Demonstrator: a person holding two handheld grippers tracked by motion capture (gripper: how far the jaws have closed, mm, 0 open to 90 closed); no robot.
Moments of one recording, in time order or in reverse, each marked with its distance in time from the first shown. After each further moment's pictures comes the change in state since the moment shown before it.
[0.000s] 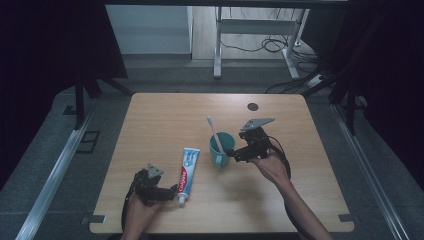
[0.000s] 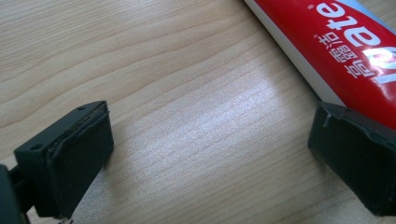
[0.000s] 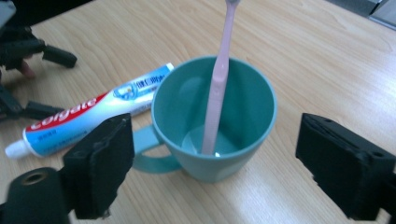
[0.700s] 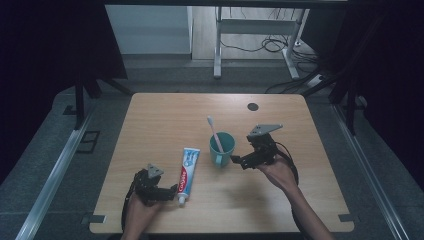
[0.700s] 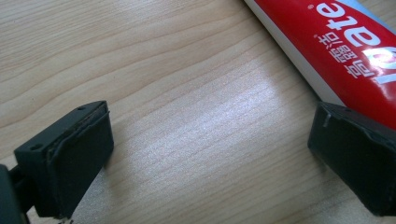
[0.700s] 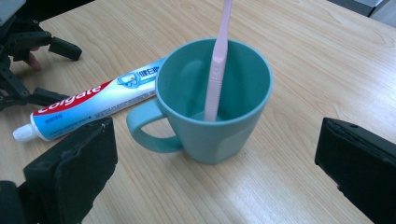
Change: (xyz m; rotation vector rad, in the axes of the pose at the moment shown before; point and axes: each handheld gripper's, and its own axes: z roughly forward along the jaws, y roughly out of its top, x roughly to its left) left arm 0.000 0.000 0.000 -0.004 0.001 -0.004; right arm 0.000 -0.020 -0.015 -0.032 0.000 0.001
